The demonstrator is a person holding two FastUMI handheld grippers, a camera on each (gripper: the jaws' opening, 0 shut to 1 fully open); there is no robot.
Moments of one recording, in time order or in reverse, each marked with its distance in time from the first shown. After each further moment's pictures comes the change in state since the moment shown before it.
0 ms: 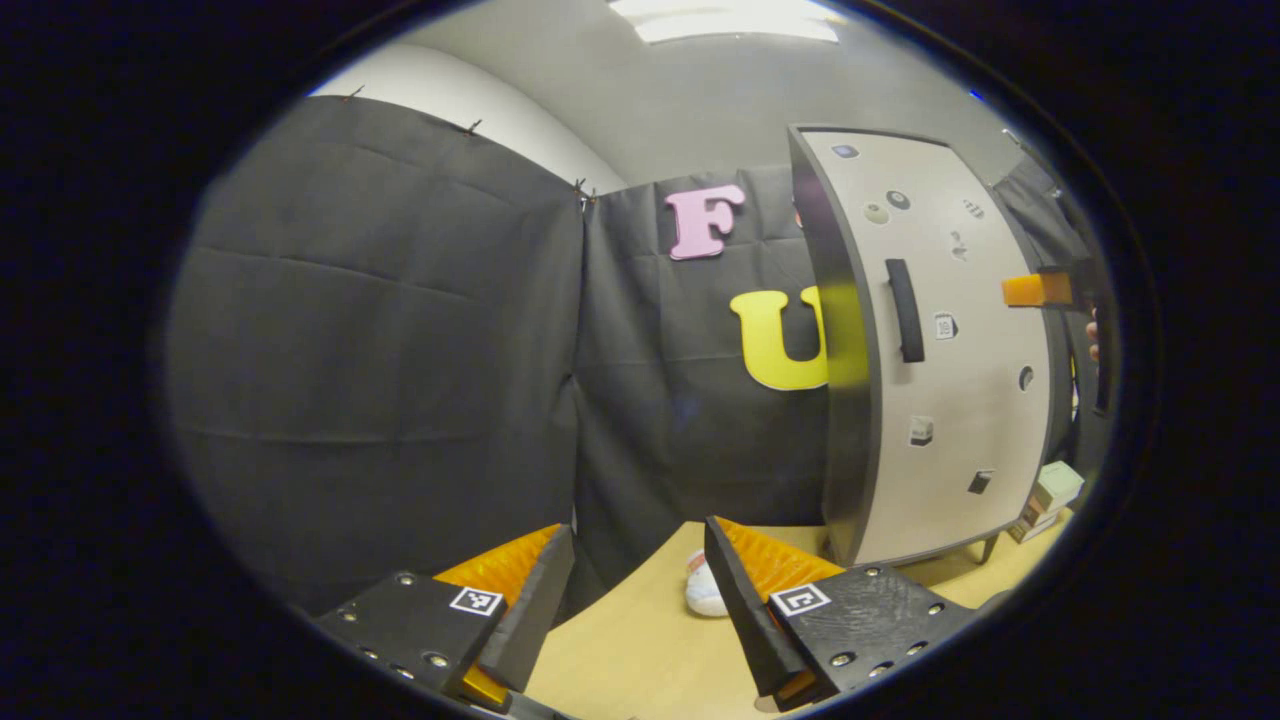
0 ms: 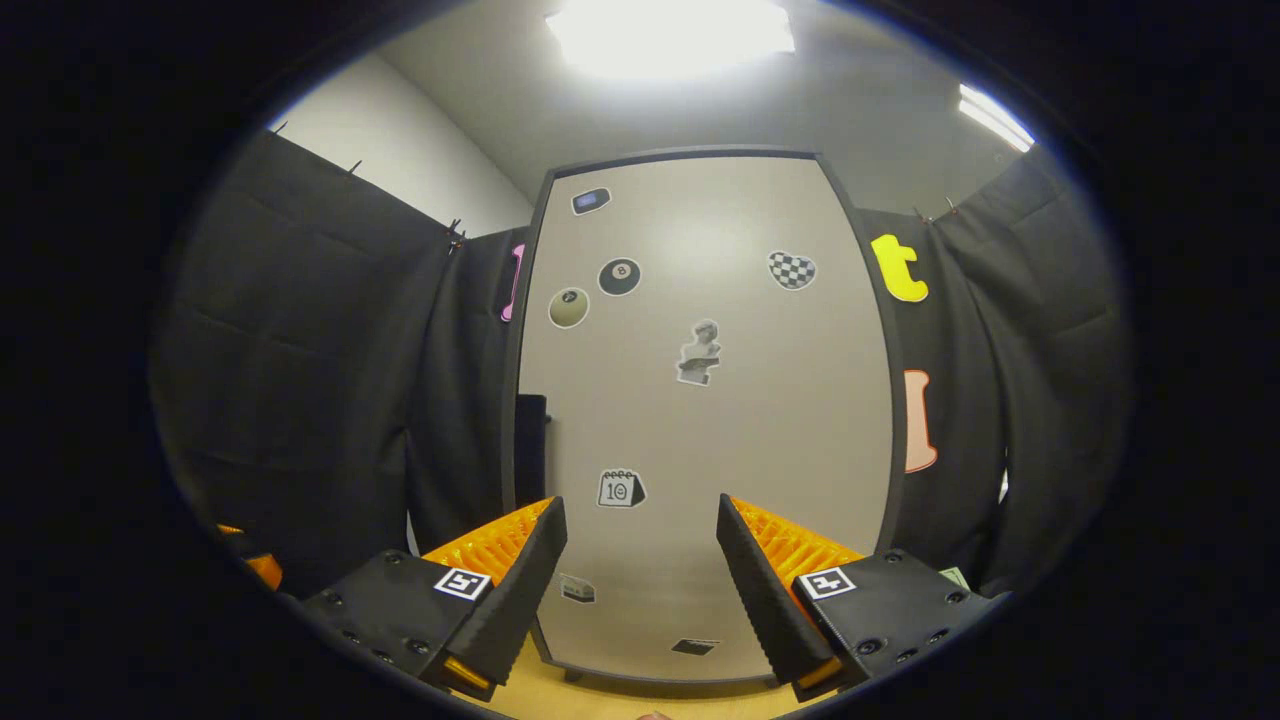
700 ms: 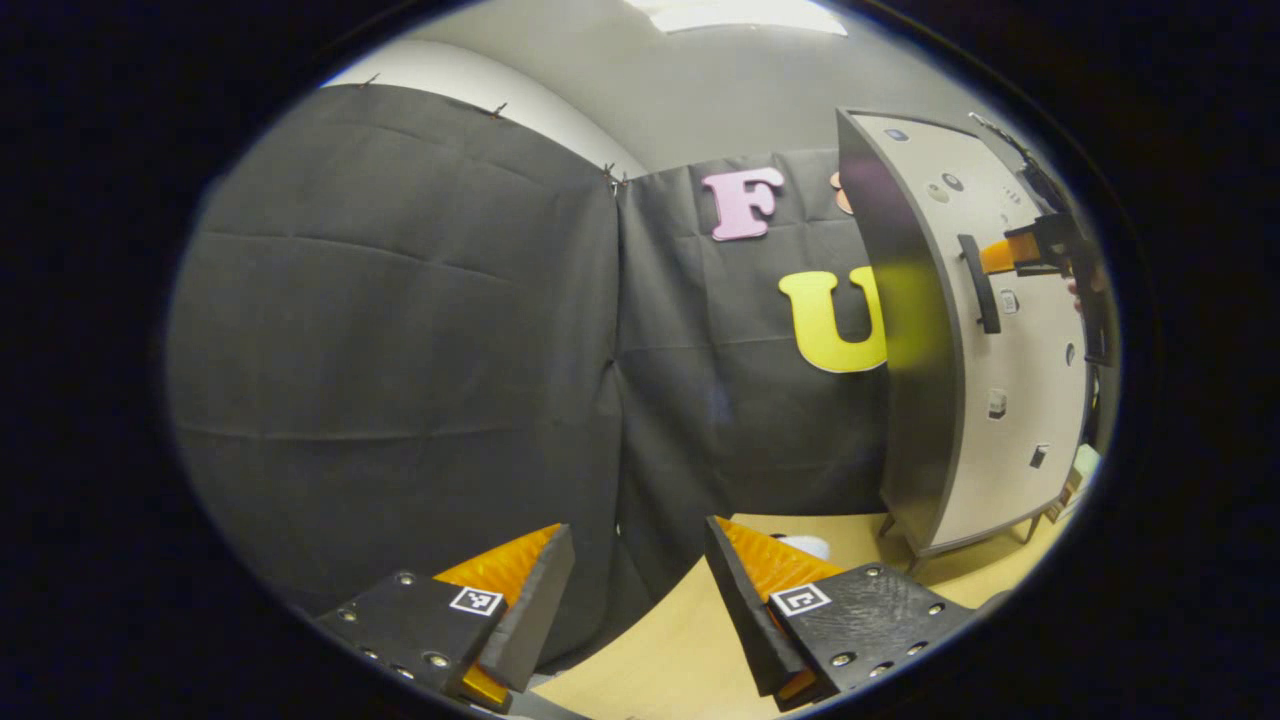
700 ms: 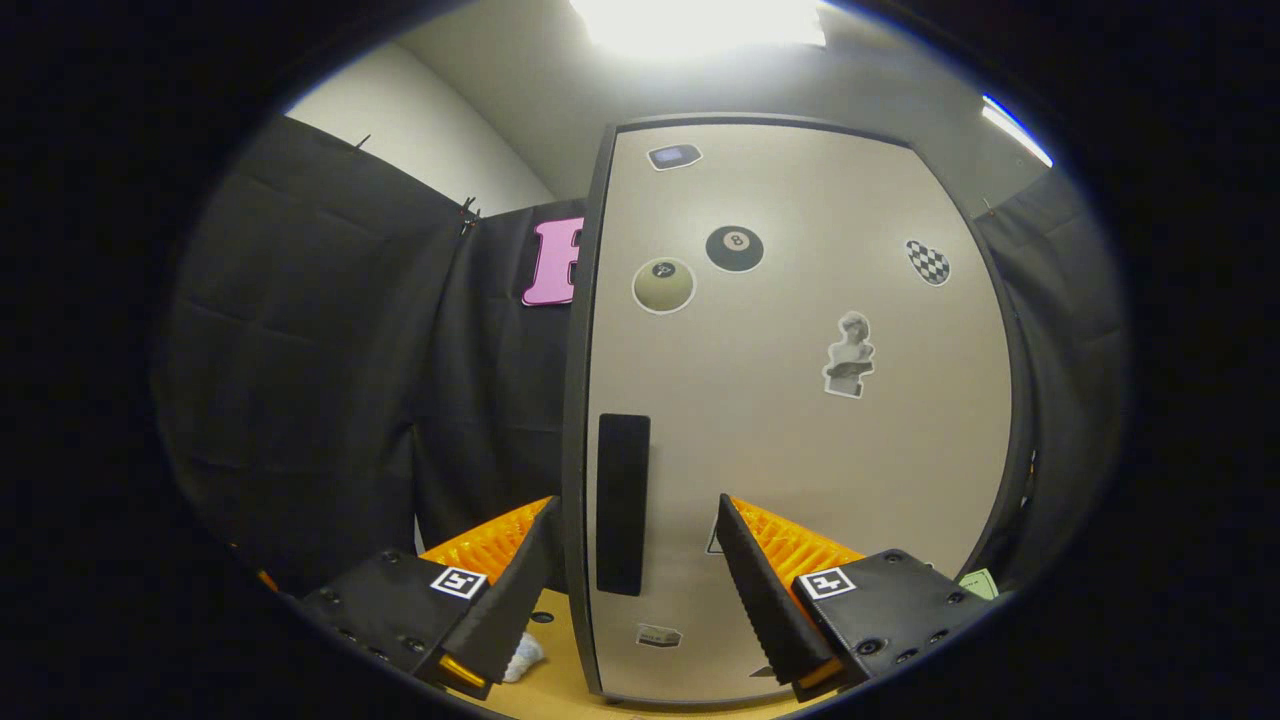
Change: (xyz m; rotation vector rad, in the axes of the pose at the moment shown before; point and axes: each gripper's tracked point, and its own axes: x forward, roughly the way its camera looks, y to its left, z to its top) left arm 0.050 0.088 -0.033 0.006 0.025 0.056; right arm 0.084 0.079 0.001 -0.031 0.051 0.001
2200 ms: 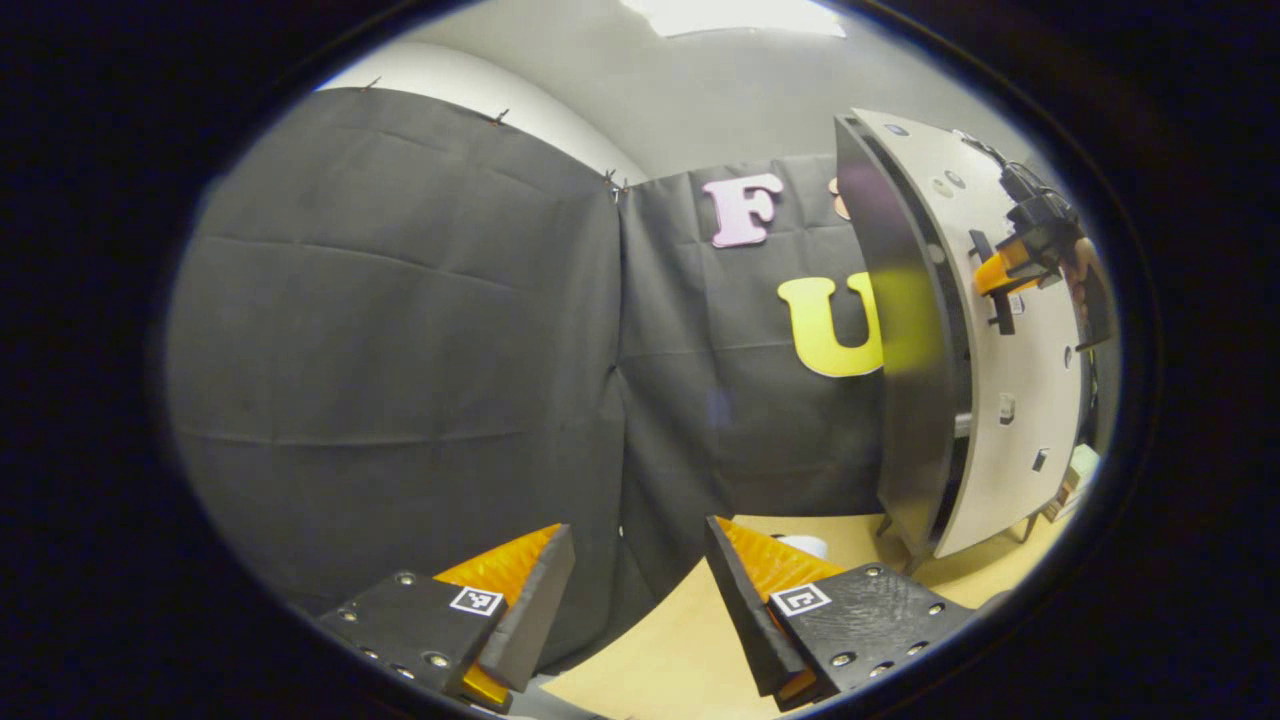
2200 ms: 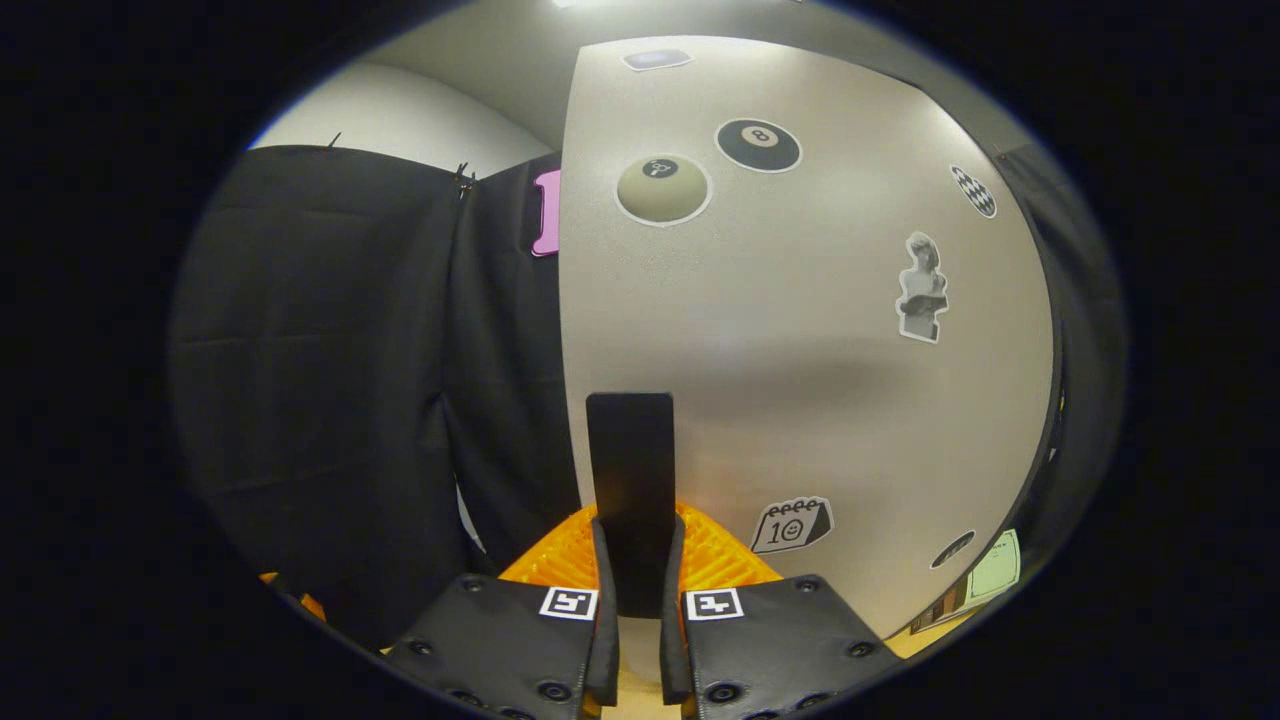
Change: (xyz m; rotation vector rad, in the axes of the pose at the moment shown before) left arm -0.029 -0.025 0.018 0.013 -0.028 -0.022; right arm 0.022 0.008 -0.018 0.110 0.209 0.125
